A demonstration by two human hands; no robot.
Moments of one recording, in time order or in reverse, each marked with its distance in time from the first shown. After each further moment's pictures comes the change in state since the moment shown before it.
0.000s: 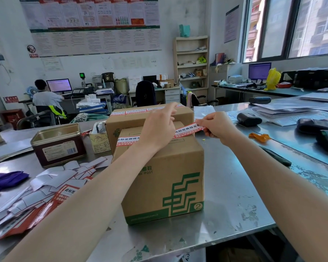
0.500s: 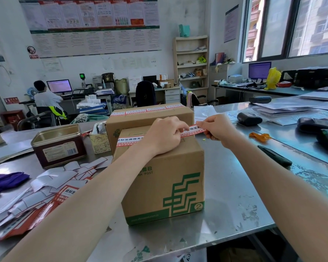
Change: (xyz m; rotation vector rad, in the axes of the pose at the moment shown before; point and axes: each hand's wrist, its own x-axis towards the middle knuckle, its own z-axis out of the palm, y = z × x) left_hand -0.003 -0.001 0.002 0.118 -0.271 0.130; right_hand -0.001 0.008 0.000 0.002 -0.019 -0.020
